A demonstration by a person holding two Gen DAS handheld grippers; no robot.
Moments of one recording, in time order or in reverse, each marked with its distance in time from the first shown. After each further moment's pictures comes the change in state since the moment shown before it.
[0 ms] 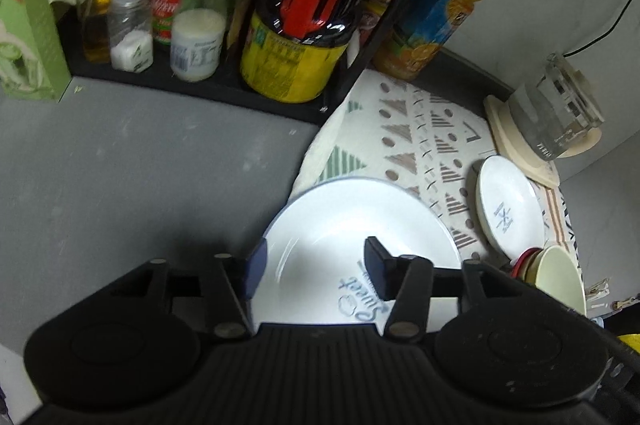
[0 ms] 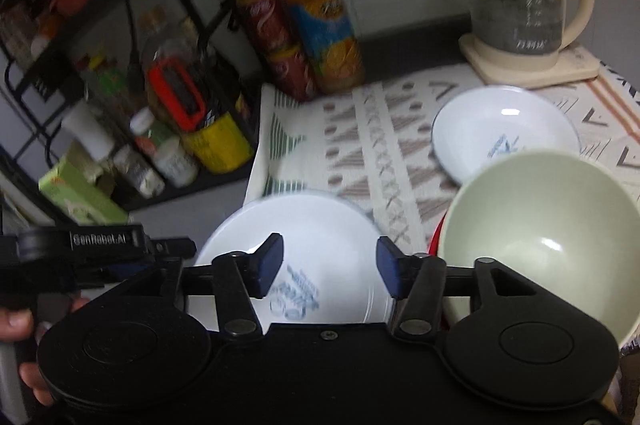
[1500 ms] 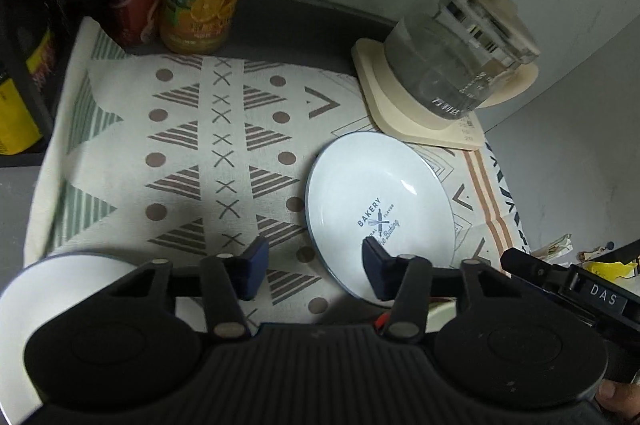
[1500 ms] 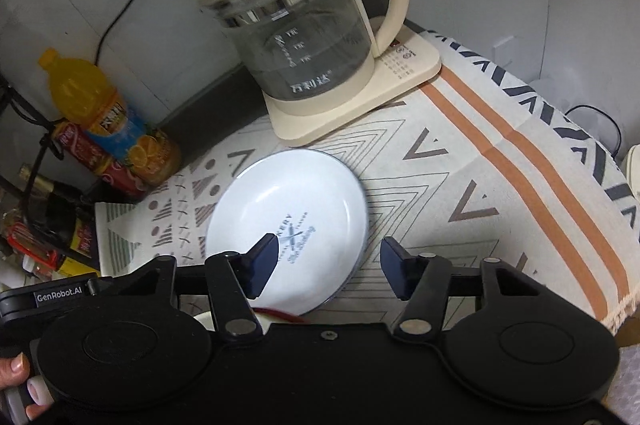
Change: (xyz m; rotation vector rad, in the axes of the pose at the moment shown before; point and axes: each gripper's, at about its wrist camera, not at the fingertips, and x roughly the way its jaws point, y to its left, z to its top) left arm 0.117 -0.181 0.030 0.182 0.144 -0.163; right arm 0.010 -0.212 0.075 0.277 0.033 -0.145
